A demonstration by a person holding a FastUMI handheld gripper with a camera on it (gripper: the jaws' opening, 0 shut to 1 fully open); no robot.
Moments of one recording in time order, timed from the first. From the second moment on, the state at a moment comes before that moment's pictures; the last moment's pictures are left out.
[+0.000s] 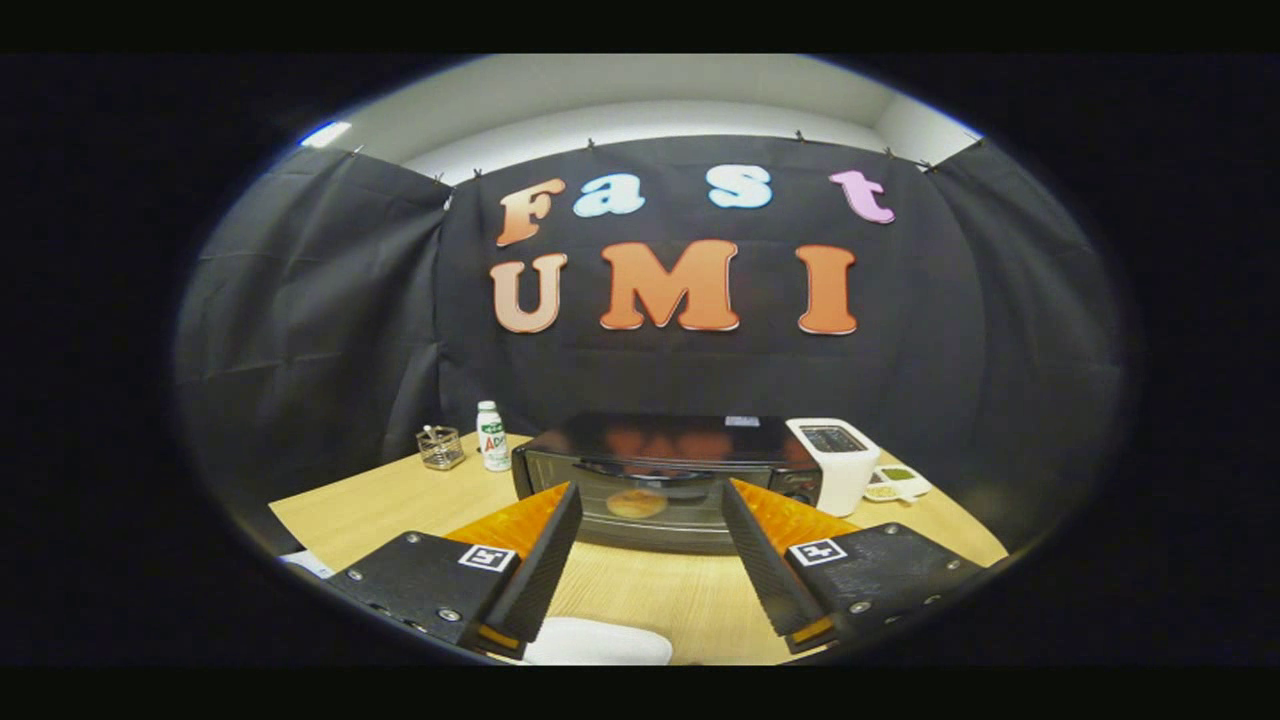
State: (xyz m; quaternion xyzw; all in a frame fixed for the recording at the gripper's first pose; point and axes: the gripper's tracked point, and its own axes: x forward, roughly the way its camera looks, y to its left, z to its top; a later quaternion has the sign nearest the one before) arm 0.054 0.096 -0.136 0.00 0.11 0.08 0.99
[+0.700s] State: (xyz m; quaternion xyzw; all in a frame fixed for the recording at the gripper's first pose) arm -0.038 0.091 -0.039 0.00 0.04 0.10 0.99
